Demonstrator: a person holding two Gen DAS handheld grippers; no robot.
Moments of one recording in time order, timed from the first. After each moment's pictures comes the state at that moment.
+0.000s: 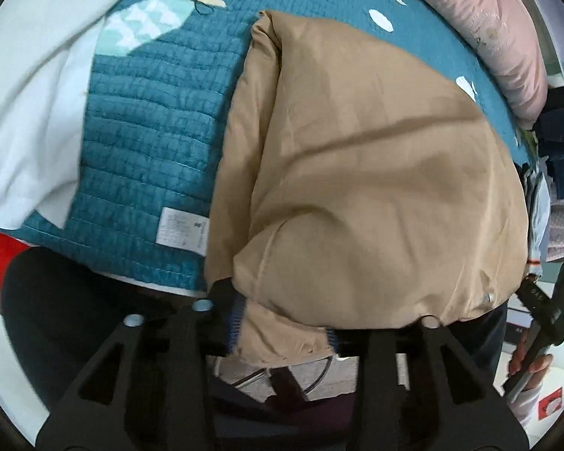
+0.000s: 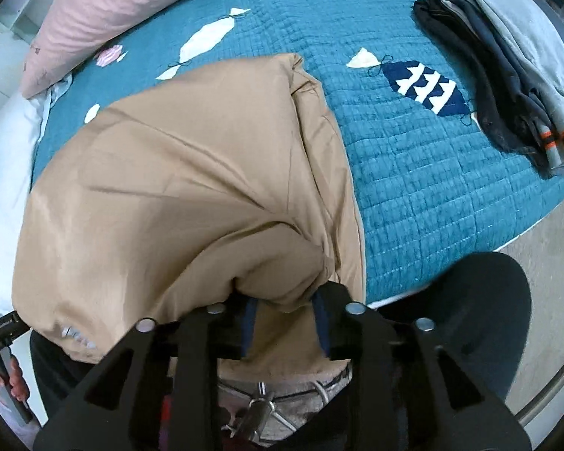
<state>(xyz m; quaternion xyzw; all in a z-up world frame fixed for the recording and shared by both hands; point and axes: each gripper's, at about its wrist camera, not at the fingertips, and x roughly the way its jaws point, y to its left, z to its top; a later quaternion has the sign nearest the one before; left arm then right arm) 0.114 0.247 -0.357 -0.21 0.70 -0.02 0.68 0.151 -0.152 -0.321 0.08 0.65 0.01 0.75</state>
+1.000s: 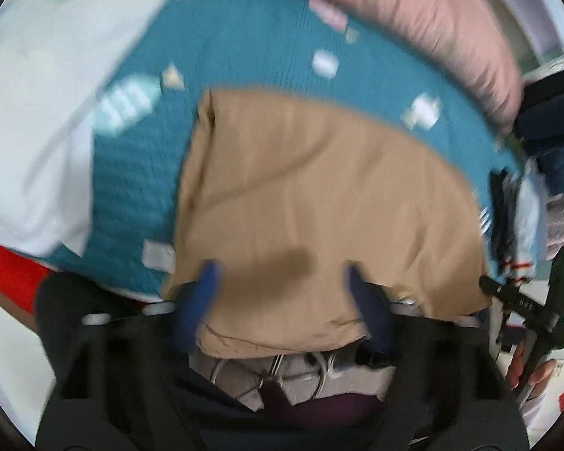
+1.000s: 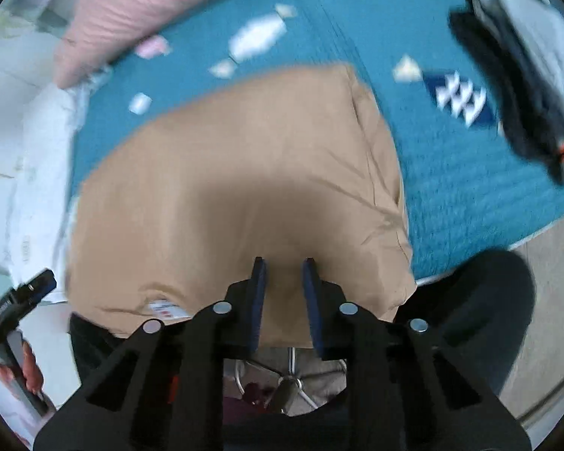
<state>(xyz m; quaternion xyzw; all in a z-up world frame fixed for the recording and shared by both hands) 0.129 0.202 -0.305 -0.19 0.68 -0.02 0.71 0.159 -0.132 -0.303 0.10 0.68 0.06 0.72</state>
